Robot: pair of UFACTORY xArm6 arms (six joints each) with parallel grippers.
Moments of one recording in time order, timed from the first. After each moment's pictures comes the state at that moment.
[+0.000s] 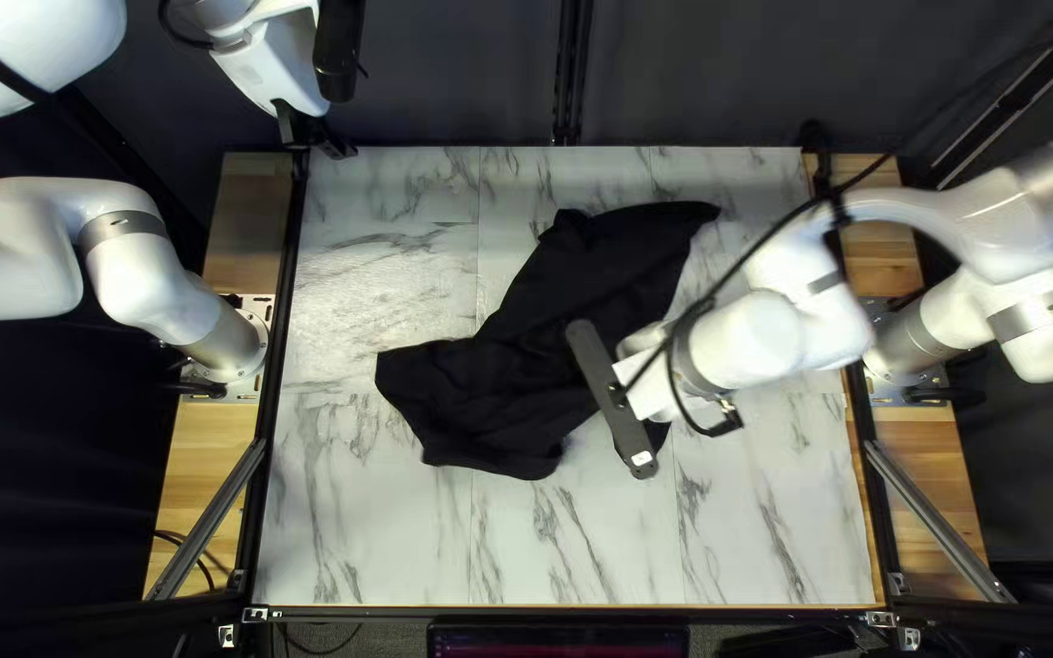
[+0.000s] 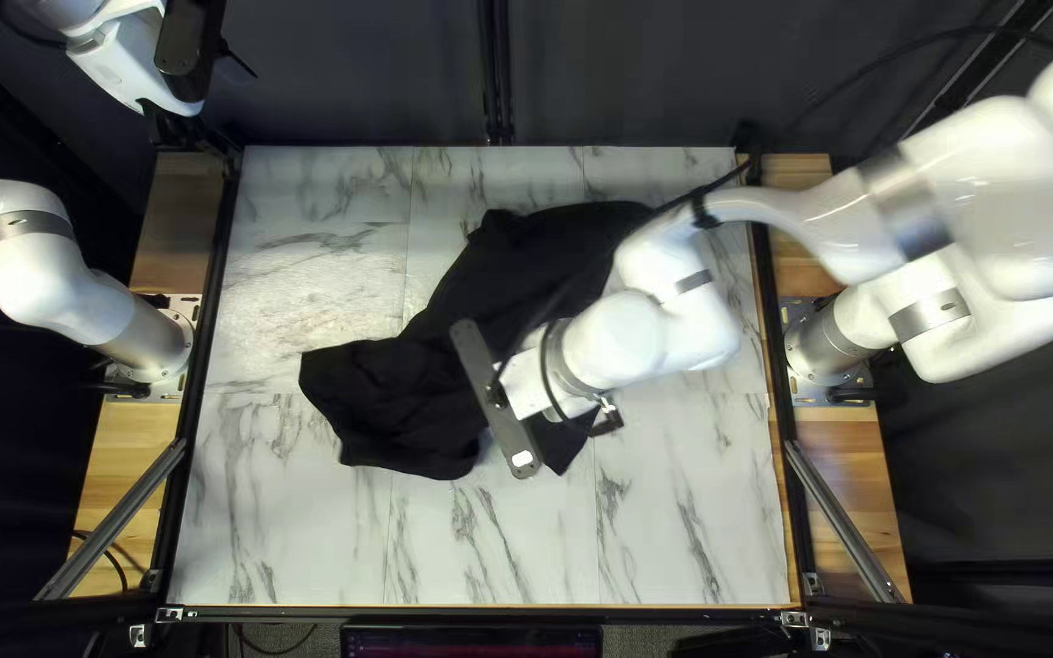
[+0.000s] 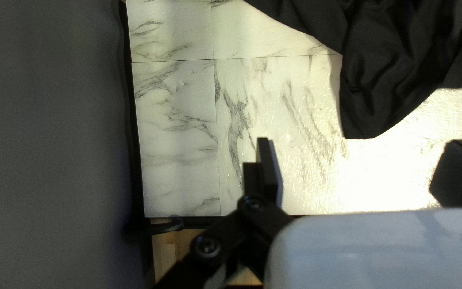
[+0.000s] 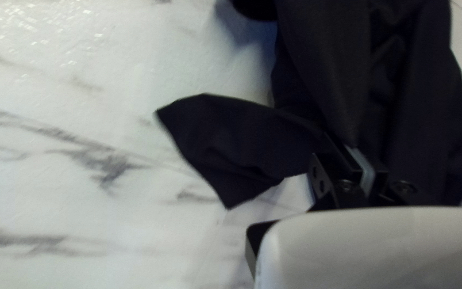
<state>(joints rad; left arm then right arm) 0.51 -0.81 -0.96 -0.14 1.45 0.53 0.42 -0.25 -0.88 -0.32 0.97 0.12</state>
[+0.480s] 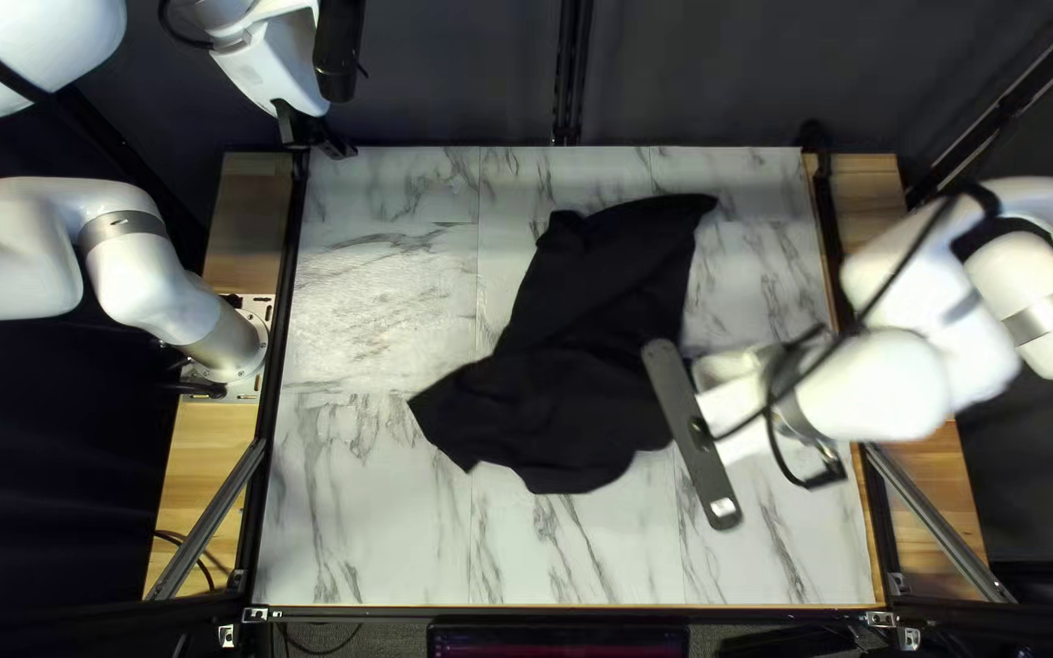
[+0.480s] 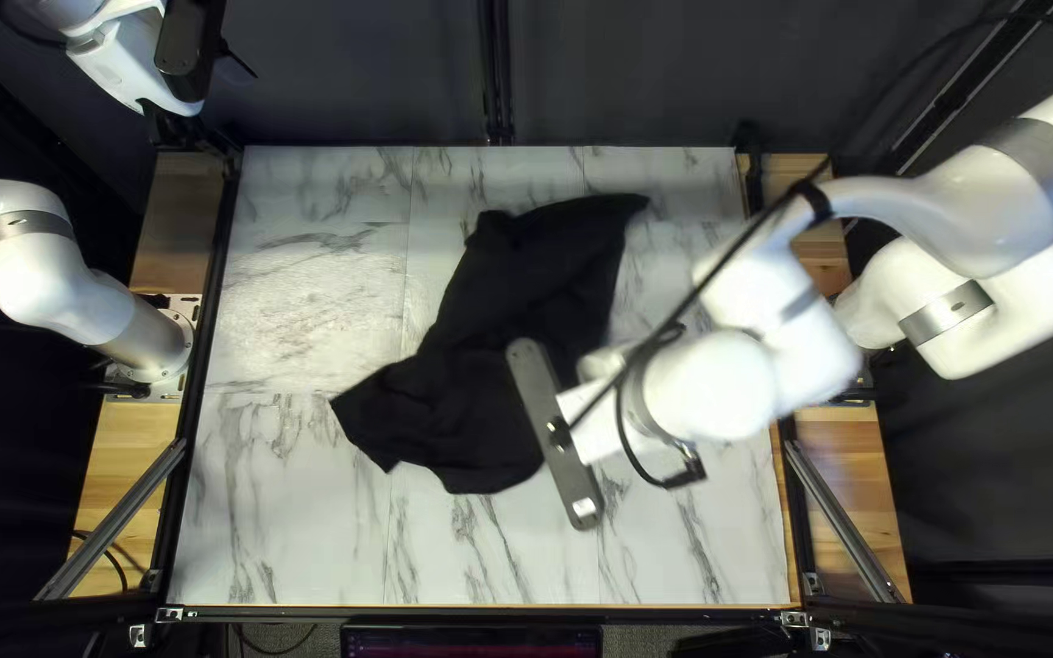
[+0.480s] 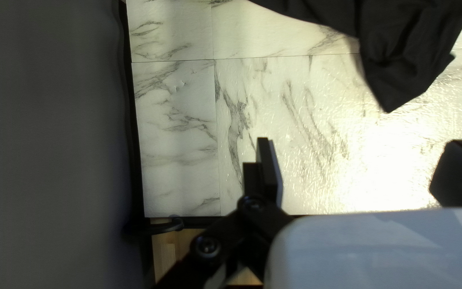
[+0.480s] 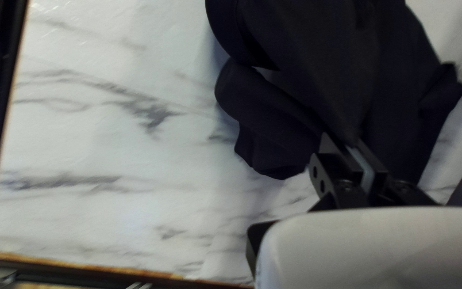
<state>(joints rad) 0.51 -0.81 -0.96 -0.14 1.45 0.53 0.64 -0.28 -0.91 -0.23 1.14 0.31</state>
